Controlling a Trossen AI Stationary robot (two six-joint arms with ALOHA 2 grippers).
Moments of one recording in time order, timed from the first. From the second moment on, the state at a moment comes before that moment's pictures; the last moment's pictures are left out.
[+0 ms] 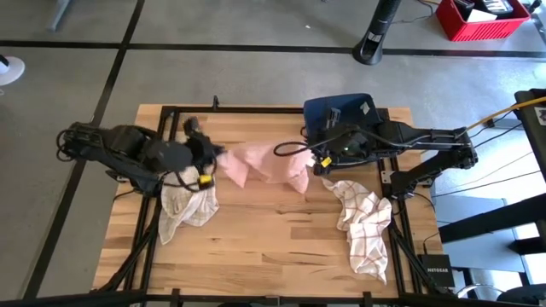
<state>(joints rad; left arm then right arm) -0.33 1.25 1.57 -1.04 -0.69 -0.21 0.08 1.37 1.56 -0.91 0.44 -0.18</state>
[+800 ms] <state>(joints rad) -0.49 1.34 1.15 -1.14 -0.58 -0.79 0.25 1.69 1.23 -0.64 0.27 0.08</state>
